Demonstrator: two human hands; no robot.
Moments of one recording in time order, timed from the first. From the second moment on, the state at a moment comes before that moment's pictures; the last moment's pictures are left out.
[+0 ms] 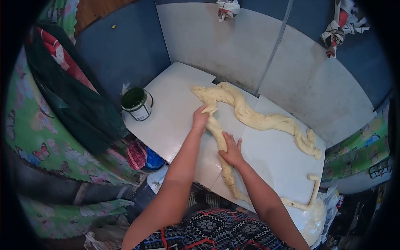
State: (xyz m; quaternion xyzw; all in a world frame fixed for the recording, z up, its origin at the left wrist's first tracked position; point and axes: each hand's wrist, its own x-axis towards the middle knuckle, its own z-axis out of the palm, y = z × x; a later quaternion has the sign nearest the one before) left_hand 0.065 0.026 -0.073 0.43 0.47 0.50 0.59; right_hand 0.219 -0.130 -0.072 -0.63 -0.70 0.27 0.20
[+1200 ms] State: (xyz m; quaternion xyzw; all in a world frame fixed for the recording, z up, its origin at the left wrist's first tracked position) left_hand -0.101 -0.026 0.092 0.47 0.22 0.61 0.60; right_hand 0.190 -0.152 -0.072 -0.50 -0.78 0.31 0.24
